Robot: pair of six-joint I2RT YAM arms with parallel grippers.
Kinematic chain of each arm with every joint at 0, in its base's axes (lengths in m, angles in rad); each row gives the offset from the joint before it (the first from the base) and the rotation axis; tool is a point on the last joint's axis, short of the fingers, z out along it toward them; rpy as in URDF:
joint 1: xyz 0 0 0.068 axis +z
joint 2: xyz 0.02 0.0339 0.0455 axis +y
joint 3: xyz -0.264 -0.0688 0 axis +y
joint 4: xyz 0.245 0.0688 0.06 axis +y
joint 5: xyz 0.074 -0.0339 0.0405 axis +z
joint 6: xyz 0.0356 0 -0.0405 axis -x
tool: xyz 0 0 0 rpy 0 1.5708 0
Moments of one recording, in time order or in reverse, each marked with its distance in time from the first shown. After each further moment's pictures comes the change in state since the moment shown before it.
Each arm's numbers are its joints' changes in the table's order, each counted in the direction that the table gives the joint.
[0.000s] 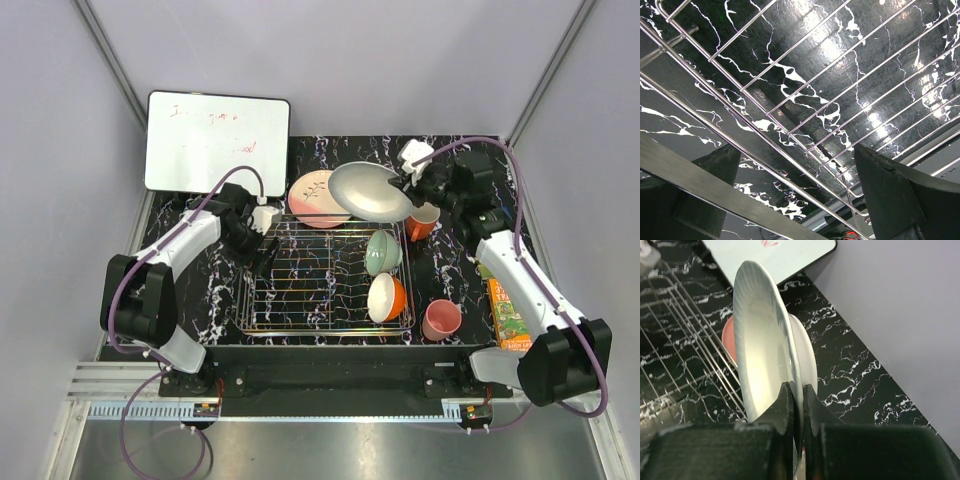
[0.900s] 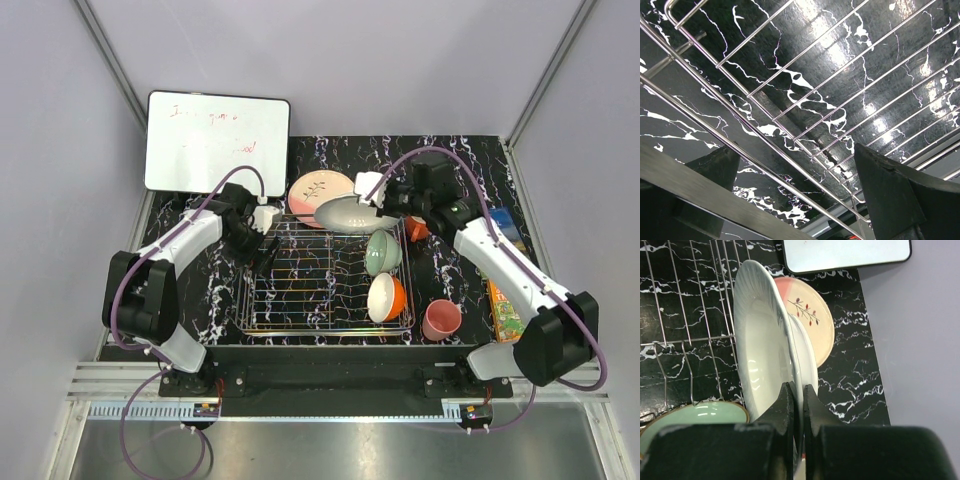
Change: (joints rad) left arm 0.000 0.021 0.000 -0.023 0.015 0.001; right arm 0.182 0.122 -0.128 0.322 -0.044 0.467
